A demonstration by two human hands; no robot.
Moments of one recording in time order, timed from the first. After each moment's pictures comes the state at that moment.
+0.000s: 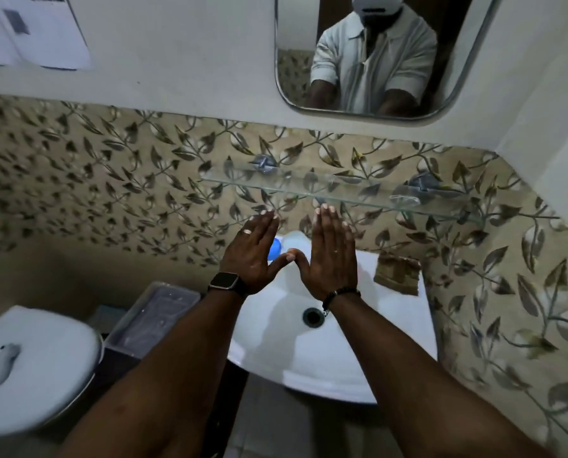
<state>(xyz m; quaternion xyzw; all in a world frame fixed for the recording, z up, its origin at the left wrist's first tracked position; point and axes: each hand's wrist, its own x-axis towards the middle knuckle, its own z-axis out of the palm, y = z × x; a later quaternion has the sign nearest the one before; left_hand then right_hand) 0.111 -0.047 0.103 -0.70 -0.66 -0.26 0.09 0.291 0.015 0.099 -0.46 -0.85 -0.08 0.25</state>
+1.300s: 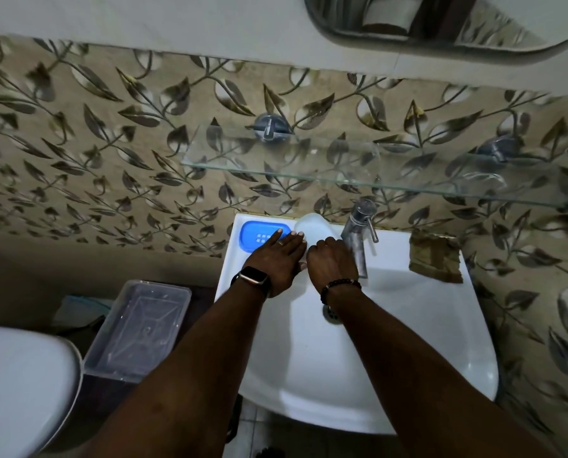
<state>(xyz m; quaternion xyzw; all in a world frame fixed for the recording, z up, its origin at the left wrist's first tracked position) 0.053 0.080 -0.021 -0.82 -0.57 -0.01 -0.03 0.197 0.091 0.016 -0.52 -0.85 -0.08 -0.05</state>
